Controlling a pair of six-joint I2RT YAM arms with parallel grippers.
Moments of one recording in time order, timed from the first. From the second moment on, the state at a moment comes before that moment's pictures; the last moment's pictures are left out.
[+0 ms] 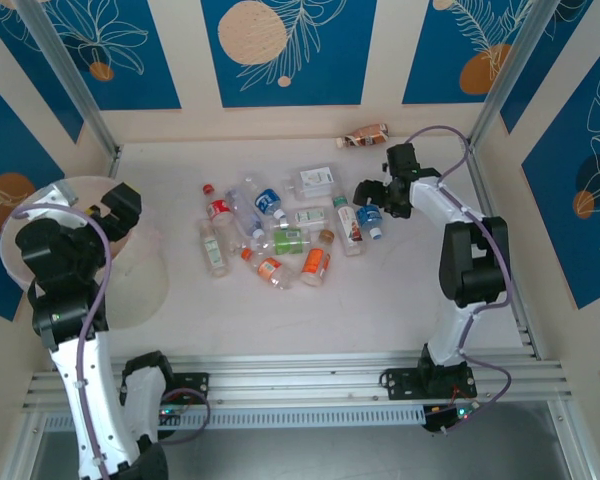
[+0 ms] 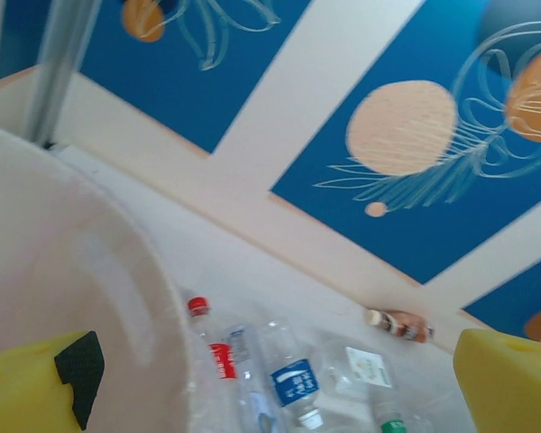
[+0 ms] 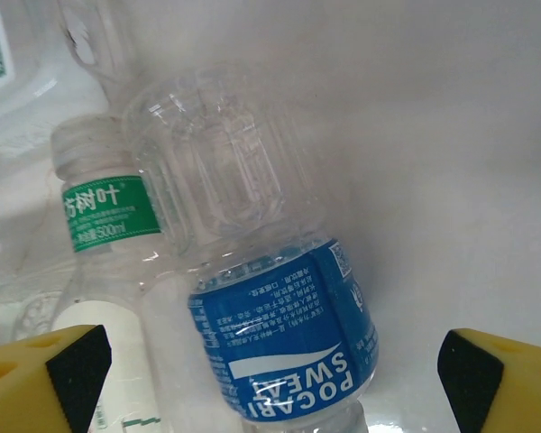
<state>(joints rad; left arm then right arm) 0.35 0.67 1.04 -0.51 0.41 -0.55 0.15 1.87 1.41 -0.65 -0.12 0.36</state>
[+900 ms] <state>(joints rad) -0.06 0.84 1.00 -0.25 0.59 -0.53 0.19 2.31 1.95 -0.92 -0.05 0.30</state>
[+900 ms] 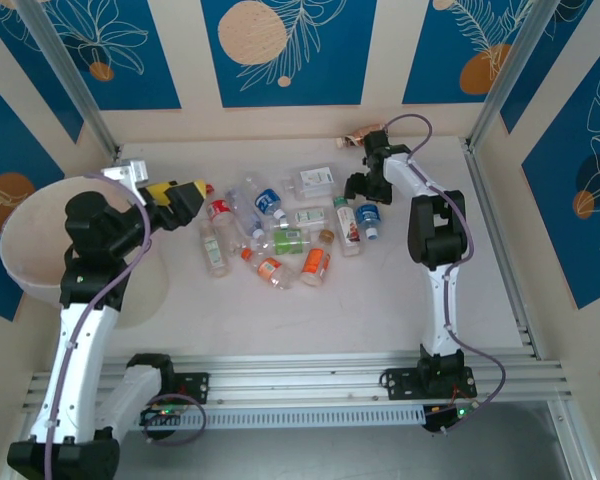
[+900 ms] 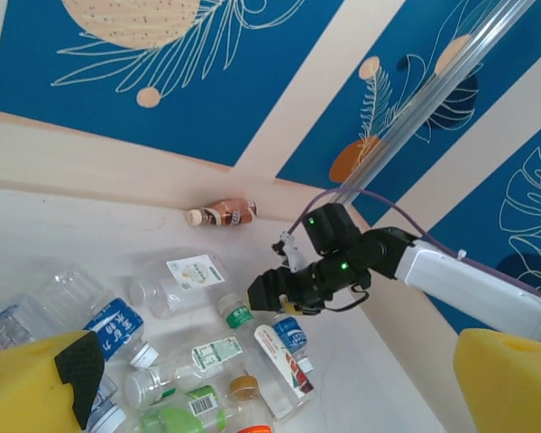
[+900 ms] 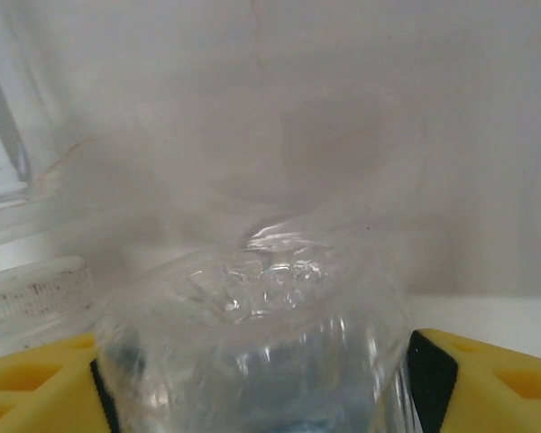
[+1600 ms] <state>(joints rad) -0.23 1.01 1.00 -0.16 0.58 -0.50 0.17 1.64 1.36 -0.52 -0.03 0.45</state>
